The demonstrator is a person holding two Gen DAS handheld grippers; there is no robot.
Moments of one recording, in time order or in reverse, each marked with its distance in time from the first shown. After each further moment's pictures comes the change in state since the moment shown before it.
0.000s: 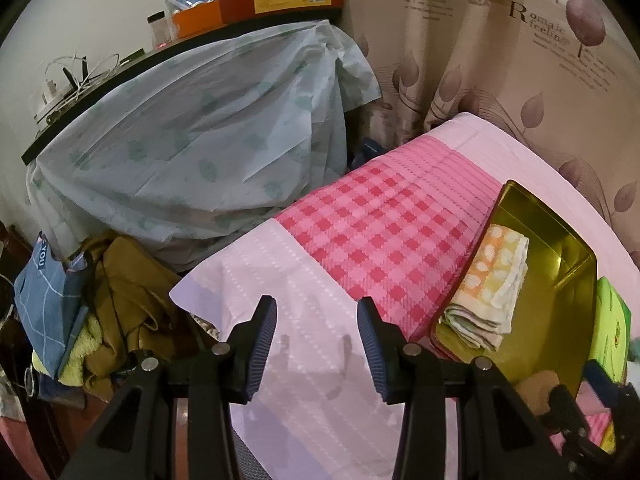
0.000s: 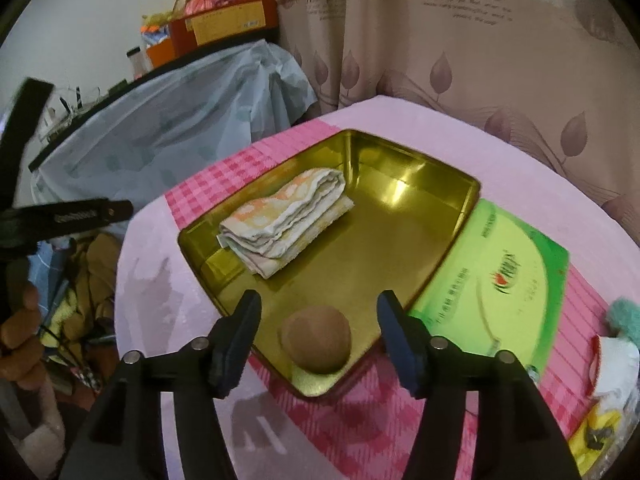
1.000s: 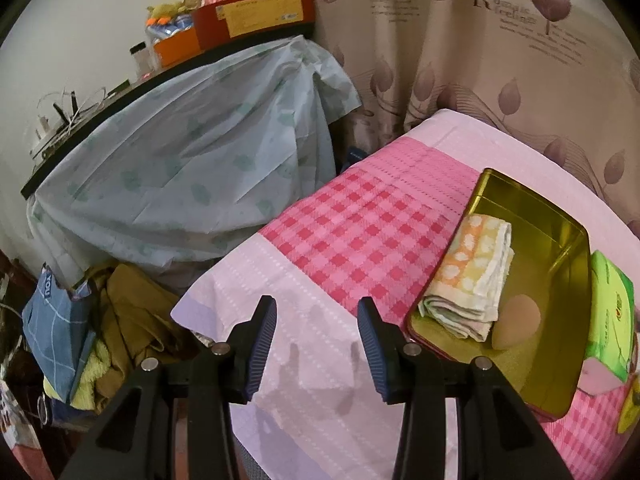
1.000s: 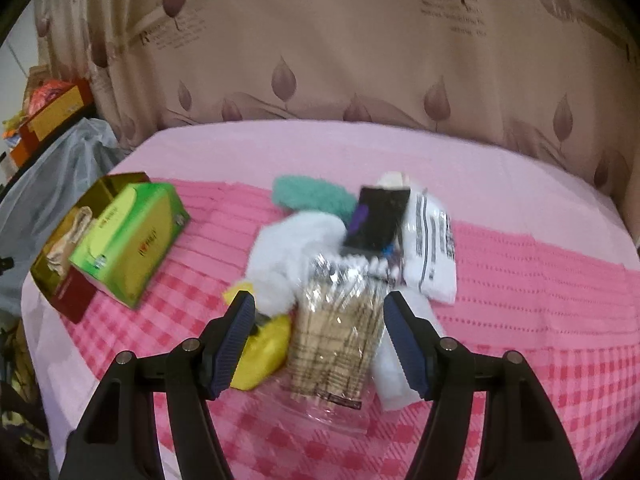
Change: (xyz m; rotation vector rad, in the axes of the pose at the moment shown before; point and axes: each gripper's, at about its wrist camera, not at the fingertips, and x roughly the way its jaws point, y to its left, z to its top) left arm -0.012 -0.020 -0.010 0.103 -0.065 -0.001; right arm -0.146 -0.230 -0.123 0.402 -0.067 -0.385
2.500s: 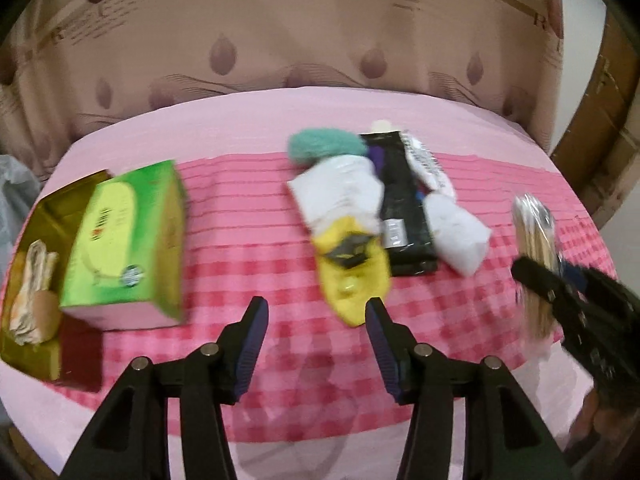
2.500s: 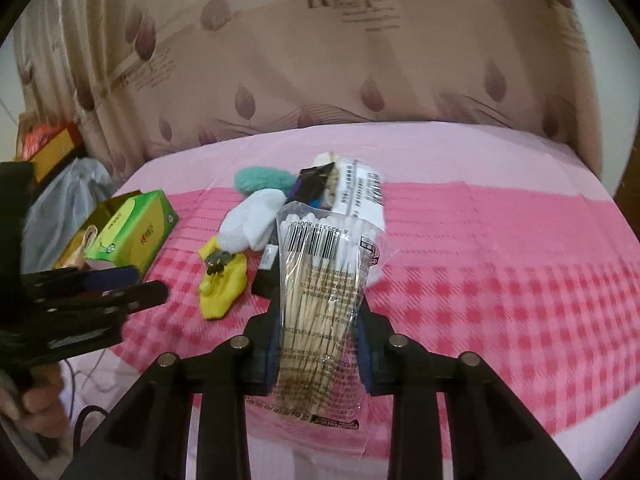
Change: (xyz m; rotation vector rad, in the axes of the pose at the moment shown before) left arm -0.114 -0.324 -0.140 0.684 0.054 -0.707; right arm -0.062 -0.044 -0.059 0.151 -0.069 -0.015
